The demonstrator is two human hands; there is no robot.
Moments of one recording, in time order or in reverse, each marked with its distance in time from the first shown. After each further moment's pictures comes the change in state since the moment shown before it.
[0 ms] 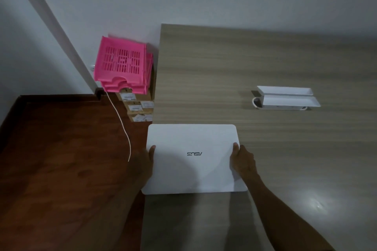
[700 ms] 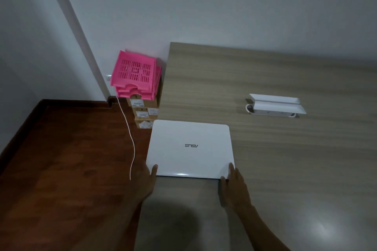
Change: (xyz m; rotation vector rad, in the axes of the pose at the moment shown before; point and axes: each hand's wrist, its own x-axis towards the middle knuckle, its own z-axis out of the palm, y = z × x) left_hand -0.103 -0.042 0.014 -0.180 -0.125 -0.109; right_hand -0.104 0.091 0.012 -0.109 -0.039 -0.331
